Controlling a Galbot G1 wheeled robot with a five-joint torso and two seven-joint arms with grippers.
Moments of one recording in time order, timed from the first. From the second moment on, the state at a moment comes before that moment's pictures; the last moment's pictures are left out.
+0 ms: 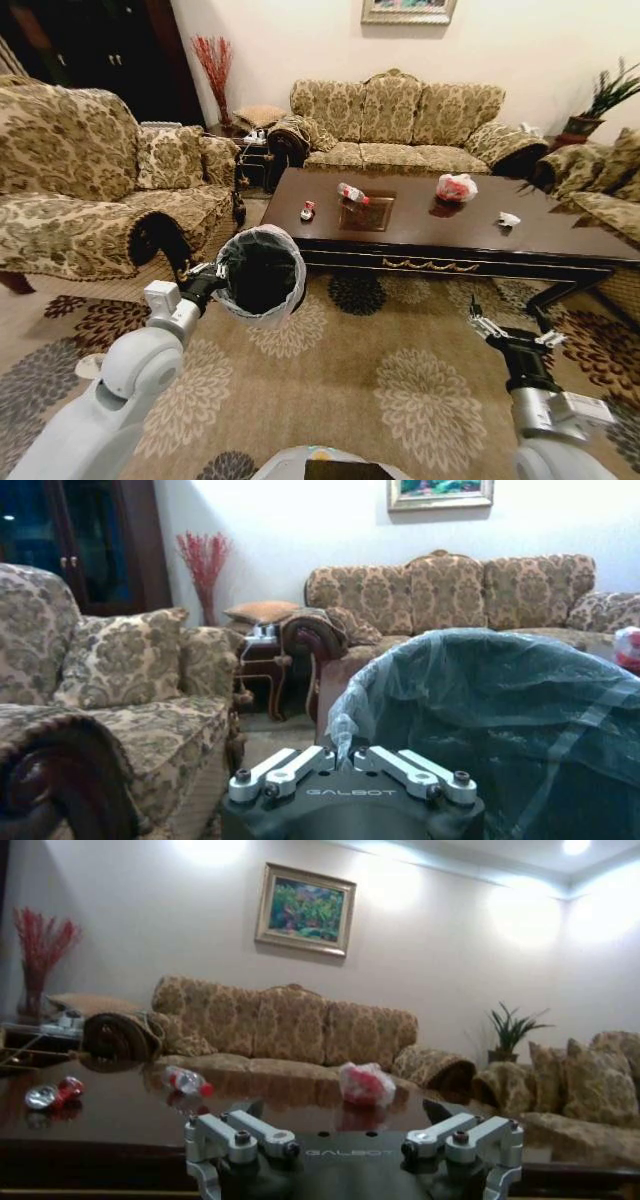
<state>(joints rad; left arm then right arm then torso) 1.35 -0.89 -0.67 -2.38 -0.72 0.52 -0.35 -1.80 1.44 0.89 2.46 0.22 -0.10 0.12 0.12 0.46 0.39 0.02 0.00</state>
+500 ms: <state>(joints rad) 1.37 -0.91 -0.65 -2.40 -0.70 0.52 -0.34 -1.81 1.44 0.90 2.47 0.22 -0.10 0.12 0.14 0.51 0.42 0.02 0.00</state>
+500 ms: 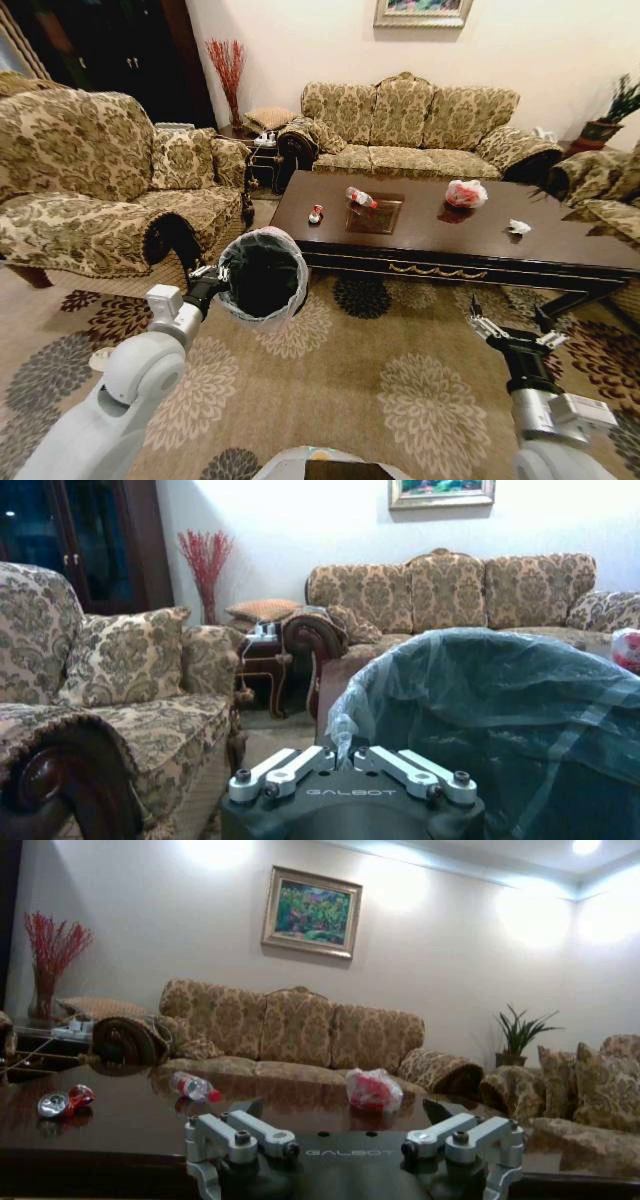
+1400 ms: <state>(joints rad) 1.37 -0.92 -0.64 -2.37 -0.68 0.52 -0.35 -1.80 1.44 0.89 2.46 0.22 -0.09 0.12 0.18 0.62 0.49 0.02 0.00</state>
